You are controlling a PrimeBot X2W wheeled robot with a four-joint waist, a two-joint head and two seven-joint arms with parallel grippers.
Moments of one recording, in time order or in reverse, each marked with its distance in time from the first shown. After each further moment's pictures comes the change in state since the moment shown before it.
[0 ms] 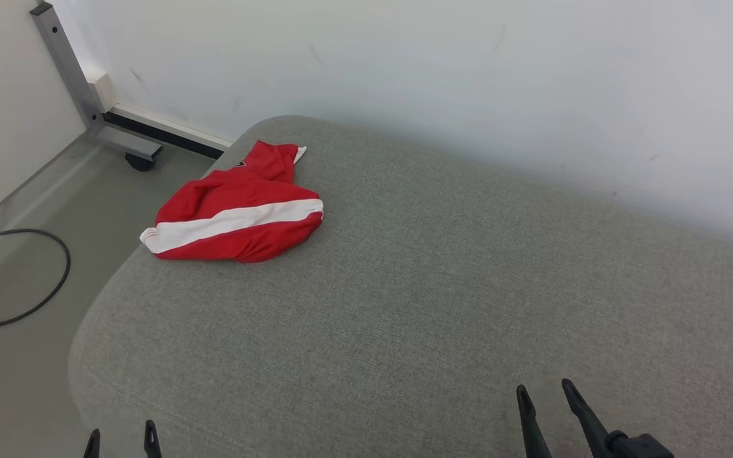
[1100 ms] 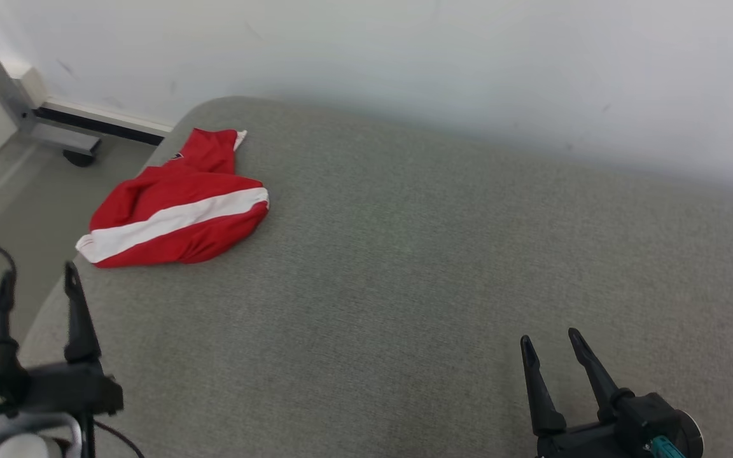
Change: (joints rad) left arm -0.351 0.069 0.107 0.063 0.020 -0.058 0.000; right arm -0.084 0.001 -0.021 -0.037 -0.054 0.000 0.000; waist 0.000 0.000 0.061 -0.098
